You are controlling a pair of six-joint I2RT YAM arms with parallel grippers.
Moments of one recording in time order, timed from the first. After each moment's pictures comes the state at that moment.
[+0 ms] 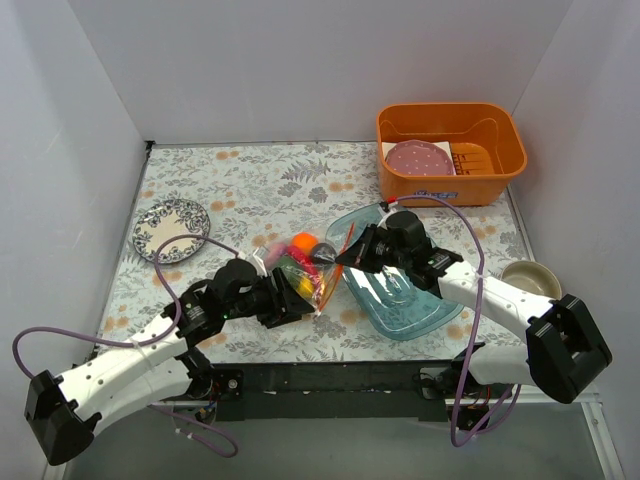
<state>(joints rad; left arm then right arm) -0.82 0.79 0.56 -0.38 0.25 -1.19 0.67 1.26 0.72 0.01 -0.28 1.00</state>
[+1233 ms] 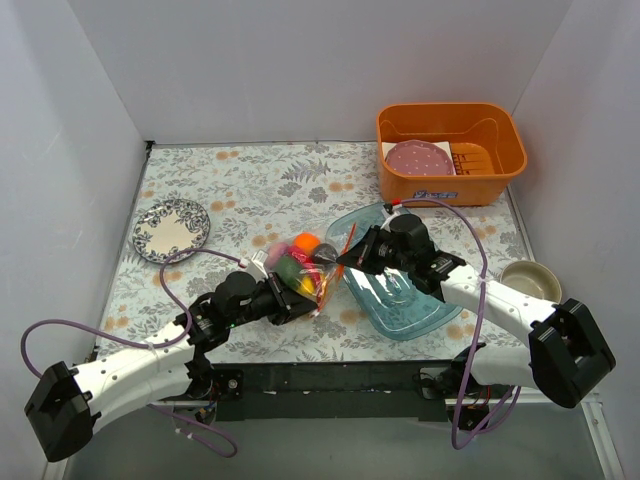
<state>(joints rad) -0.85 0.78 0.33 0.04 0.18 -1.37 0.67 1.23 0.68 0.05 -0.28 1.04</state>
